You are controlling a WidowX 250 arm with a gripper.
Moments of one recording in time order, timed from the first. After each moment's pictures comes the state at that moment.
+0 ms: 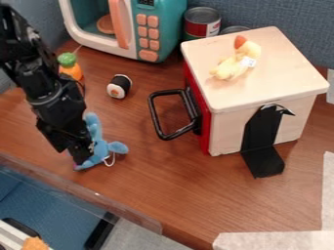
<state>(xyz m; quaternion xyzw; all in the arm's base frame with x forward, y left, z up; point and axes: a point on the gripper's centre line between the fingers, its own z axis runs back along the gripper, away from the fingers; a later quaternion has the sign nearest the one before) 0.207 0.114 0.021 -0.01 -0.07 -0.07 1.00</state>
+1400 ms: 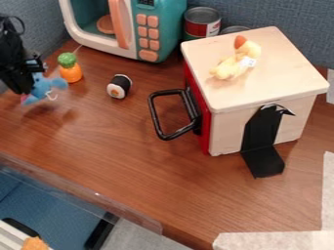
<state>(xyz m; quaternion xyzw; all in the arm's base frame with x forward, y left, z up) 0.253 0.253 0.047 0.02 -0.10 0.21 0.97</state>
